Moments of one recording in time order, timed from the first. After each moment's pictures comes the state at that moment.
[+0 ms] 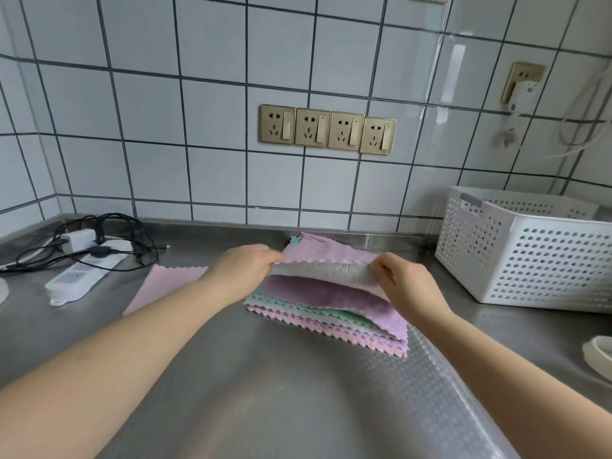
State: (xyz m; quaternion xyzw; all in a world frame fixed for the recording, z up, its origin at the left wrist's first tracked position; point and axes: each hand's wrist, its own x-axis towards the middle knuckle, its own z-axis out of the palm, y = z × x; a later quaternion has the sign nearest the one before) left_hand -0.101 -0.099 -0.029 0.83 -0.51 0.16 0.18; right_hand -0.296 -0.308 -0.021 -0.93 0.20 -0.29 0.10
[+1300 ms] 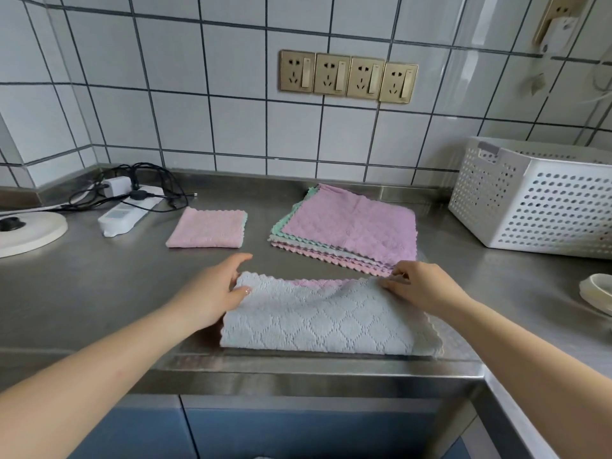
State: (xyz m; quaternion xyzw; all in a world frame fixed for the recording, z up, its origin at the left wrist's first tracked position) left_hand -0.192 0.017 -0.094 0.89 -0.36 -0.01 0.29; right_hand -0.353 -0.280 -0.076 -0.96 0.25 -0.07 0.11
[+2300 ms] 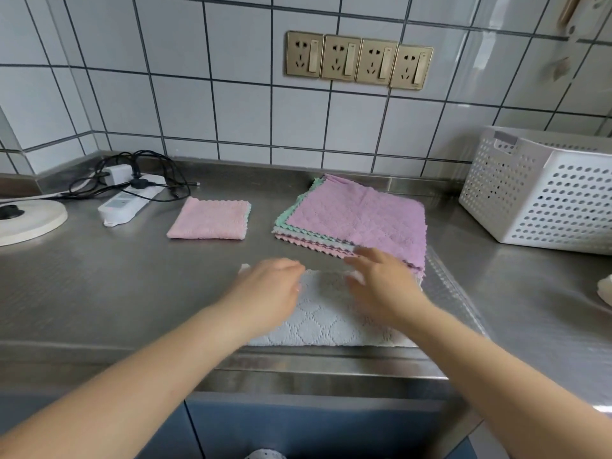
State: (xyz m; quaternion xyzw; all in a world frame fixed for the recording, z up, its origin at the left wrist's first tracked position) left_hand -0.237 -0.031 -0.080 0.88 -0.45 0.06 0.13; right_hand -0.327 -0.210 -0.080 -0.98 0.14 -0.11 0.07
